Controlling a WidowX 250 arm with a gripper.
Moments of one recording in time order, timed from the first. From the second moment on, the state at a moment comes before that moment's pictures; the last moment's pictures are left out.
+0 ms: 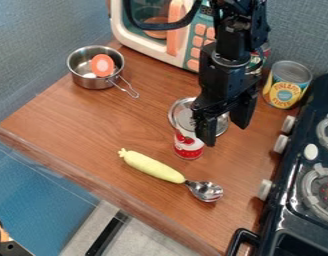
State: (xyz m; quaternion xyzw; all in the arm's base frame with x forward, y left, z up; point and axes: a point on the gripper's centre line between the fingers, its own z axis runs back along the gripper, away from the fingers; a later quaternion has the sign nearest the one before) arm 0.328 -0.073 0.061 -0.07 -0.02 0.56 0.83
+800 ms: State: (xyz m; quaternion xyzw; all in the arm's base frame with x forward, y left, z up) arm 0.335 -0.015 0.110 -0.10 0.00 0.46 0.88
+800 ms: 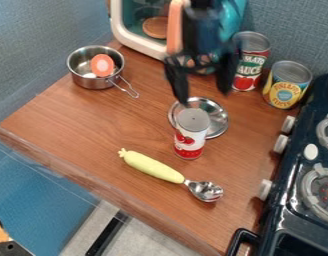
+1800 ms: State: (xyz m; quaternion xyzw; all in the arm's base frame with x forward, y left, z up) arm 0.348 0.219 0.104 -0.01 -0.05 0.52 0.85
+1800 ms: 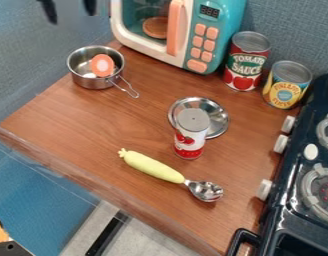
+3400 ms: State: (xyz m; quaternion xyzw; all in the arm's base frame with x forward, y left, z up) arm 0.376 0.178 0.038 -0.02 0.01 0.45 0.89
